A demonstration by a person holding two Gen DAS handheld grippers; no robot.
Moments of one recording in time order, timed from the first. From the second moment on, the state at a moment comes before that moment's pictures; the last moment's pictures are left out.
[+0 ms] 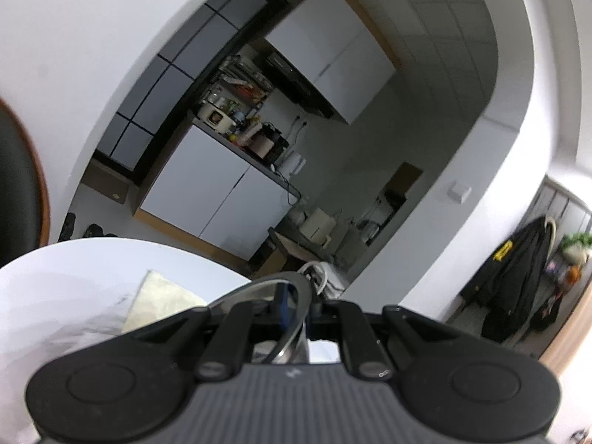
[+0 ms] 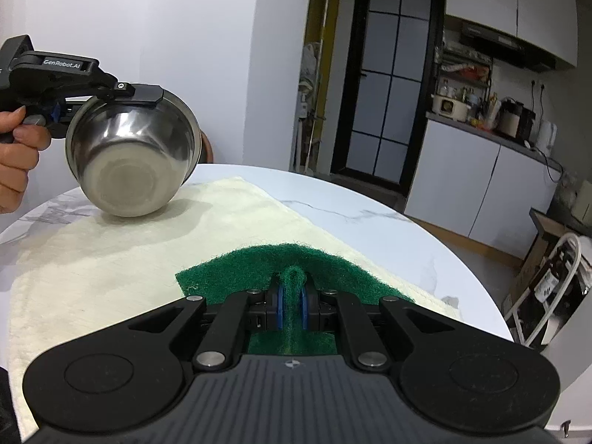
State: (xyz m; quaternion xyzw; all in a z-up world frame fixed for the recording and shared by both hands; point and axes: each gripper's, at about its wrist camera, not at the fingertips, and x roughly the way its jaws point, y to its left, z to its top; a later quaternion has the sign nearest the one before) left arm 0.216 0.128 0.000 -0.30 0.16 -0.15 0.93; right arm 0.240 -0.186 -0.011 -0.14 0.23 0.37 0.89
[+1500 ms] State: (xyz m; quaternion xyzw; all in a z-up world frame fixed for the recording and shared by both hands) left arm 0.219 0.055 -0.021 -0.11 0.33 -0.15 0.92; right arm 0.250 -0.173 -0.021 -0.11 0.28 0.36 0.88
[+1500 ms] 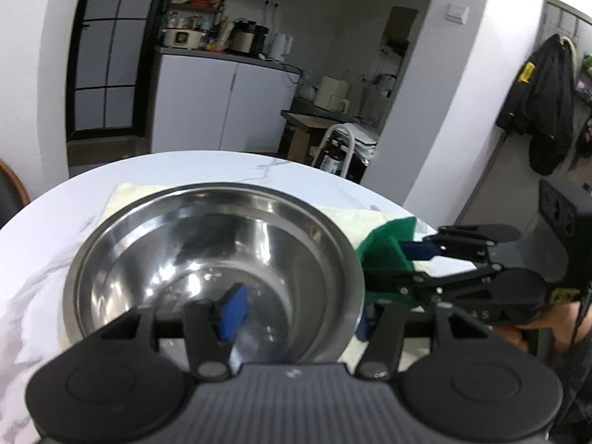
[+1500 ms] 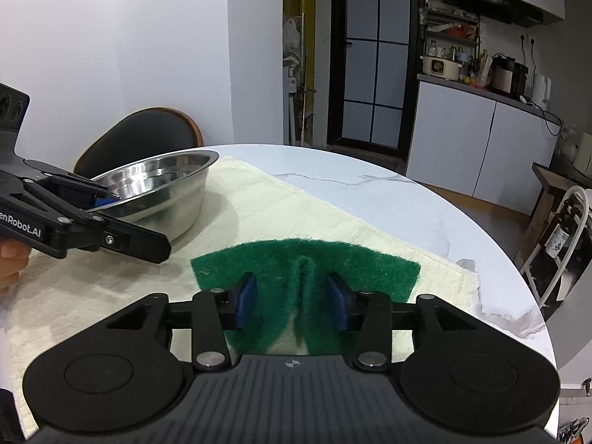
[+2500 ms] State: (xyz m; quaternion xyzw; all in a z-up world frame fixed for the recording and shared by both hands) left arm 0.168 0.053 0.011 -0.10 0.27 -0.11 0.95; right arm 0.214 -0.206 -0.003 -0.06 0.25 0.36 0.90
